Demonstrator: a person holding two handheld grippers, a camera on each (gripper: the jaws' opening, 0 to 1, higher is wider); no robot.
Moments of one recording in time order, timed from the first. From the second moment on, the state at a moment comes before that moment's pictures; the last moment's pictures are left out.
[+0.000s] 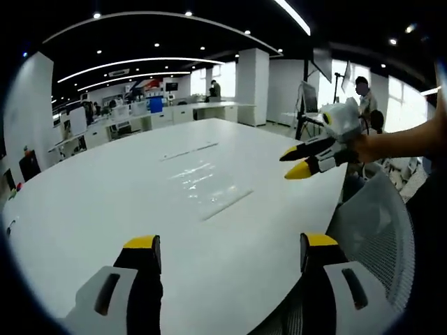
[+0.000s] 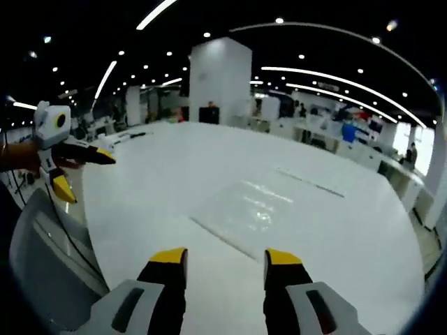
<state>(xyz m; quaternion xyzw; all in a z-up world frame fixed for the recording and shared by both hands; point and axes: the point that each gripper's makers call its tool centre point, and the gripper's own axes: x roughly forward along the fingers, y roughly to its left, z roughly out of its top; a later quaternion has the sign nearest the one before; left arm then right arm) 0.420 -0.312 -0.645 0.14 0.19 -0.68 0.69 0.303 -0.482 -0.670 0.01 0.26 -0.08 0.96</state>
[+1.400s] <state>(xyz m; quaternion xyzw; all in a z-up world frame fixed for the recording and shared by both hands) 0.412 -0.318 -0.637 0.12 0.17 -0.69 0.70 0.262 -0.444 -0.648 0.05 0.22 -0.12 0.97</state>
